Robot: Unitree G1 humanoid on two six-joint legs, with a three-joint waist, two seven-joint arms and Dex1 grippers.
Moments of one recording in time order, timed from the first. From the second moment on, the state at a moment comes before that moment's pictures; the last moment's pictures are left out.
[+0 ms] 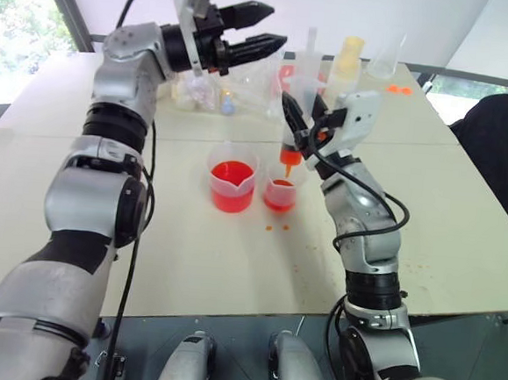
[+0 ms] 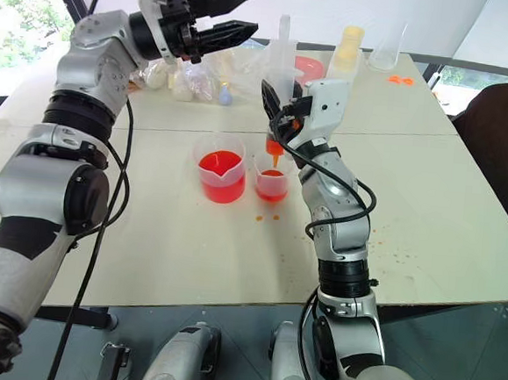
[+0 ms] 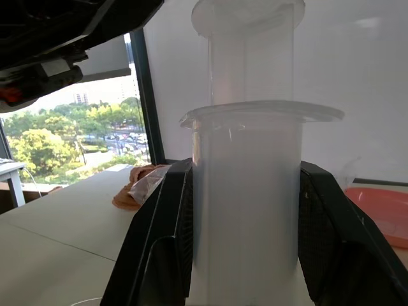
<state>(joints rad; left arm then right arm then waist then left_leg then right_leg) -1.44 0.38 0.08 1.03 -0.31 -0.05 -1.22 -0.65 -0.07 -0.02 -0.10 0.28 0.29 0.24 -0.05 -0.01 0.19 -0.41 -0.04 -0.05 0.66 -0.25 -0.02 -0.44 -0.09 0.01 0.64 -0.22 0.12</state>
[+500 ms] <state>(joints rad) -1.52 0.30 0.09 1.21 -0.22 -0.22 -1.19 -0.61 -0.06 0.01 -0.12 0.28 0.29 0.24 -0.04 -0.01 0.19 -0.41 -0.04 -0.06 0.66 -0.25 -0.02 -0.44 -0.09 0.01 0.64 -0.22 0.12</state>
